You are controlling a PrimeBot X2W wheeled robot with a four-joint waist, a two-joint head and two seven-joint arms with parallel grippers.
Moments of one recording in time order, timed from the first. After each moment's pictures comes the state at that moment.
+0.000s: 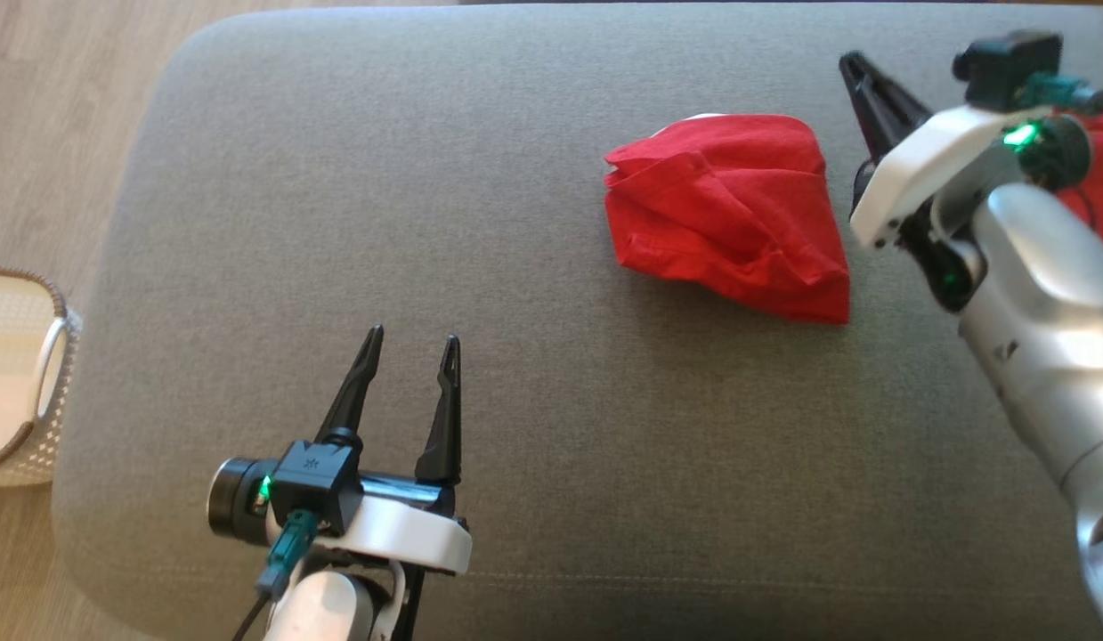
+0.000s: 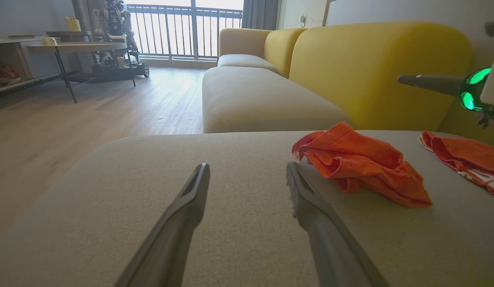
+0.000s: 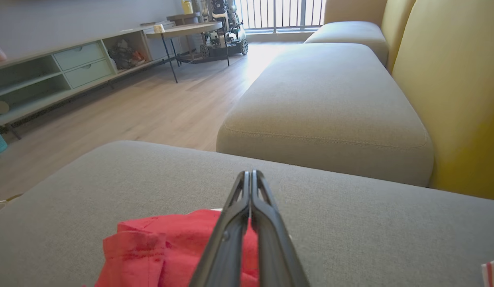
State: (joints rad) left arm -0.04 0.05 -0.37 0.03 -0.12 0.12 -0.25; right arm -1.04 -0.29 0.71 1.07 0.79 0.13 -0.25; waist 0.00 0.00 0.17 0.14
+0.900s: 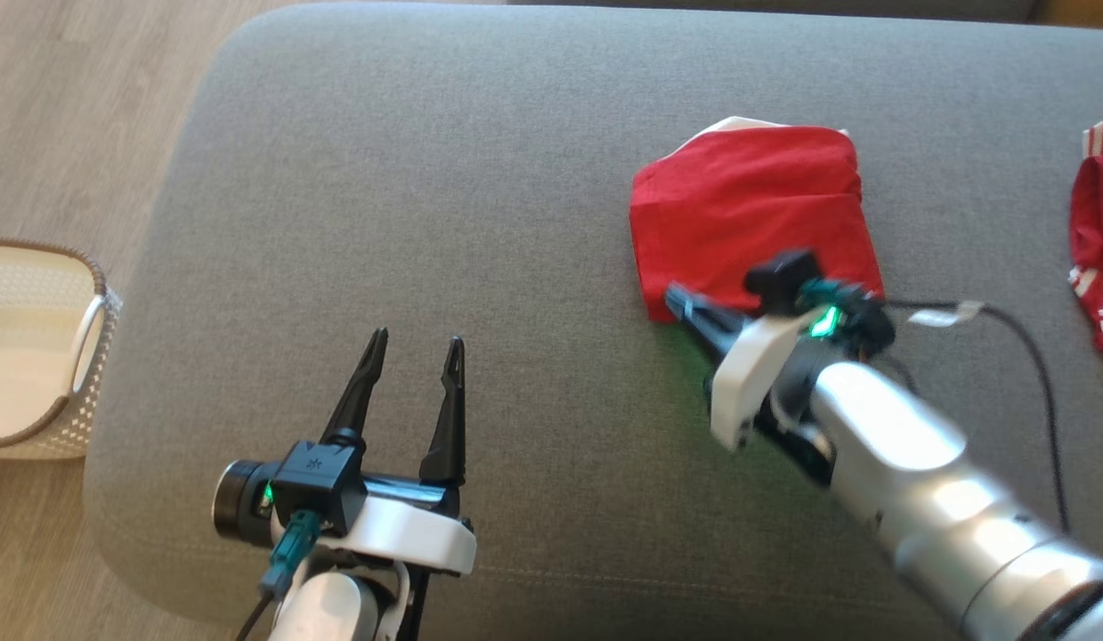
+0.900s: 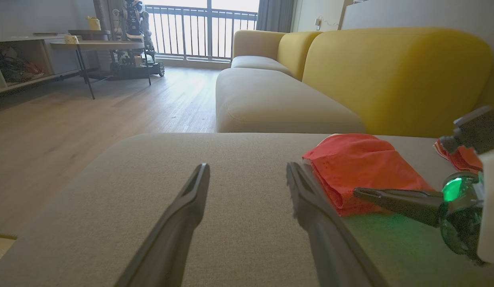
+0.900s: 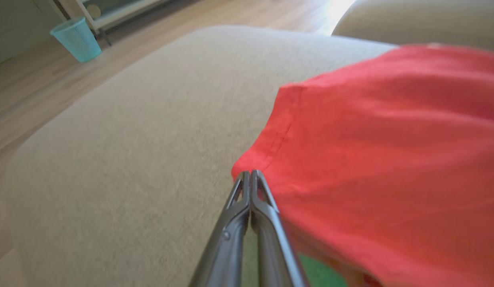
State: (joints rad) left arm -0.04 0.05 -0.38 0.03 -0.14 0.13 -0.25; right arm -0.75 -0.16 0.84 0.94 0.67 0.13 -0.20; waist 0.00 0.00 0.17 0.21
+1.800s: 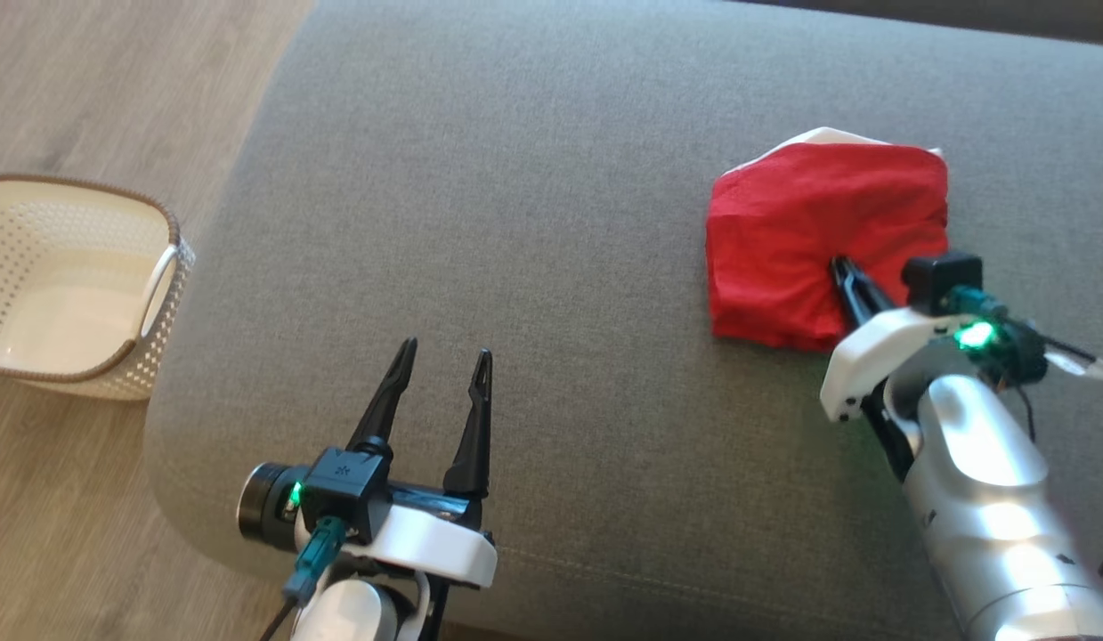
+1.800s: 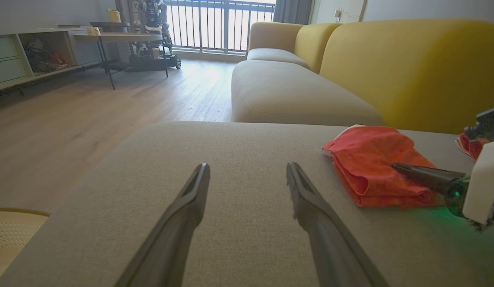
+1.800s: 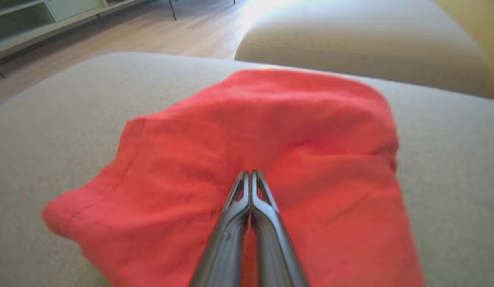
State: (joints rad) left arm -0.04 0.05 -0.43 0.04 -0.14 0.13 -0.25; right arm -0.65 -0.07 -0.06 1.04 -0.03 0.13 -0.26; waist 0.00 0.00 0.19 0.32
